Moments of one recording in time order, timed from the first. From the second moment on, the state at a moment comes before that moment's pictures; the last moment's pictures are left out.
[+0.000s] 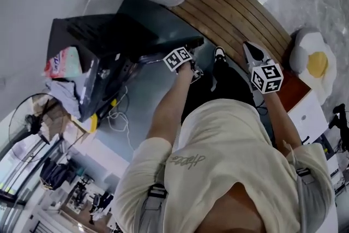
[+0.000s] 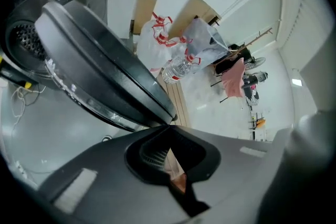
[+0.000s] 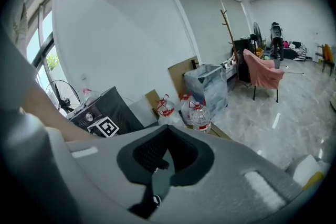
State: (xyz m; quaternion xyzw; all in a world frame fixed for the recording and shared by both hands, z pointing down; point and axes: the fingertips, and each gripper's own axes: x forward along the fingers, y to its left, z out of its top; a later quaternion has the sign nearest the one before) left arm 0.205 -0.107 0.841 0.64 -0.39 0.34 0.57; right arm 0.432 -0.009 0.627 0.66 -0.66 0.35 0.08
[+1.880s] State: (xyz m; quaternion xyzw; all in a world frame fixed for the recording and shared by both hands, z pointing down) left arm 0.119 -0.146 0.629 0.81 -0.41 0.23 0.35; right arm 0.332 -0.087 0.605 0.51 -0.80 0.28 0.14
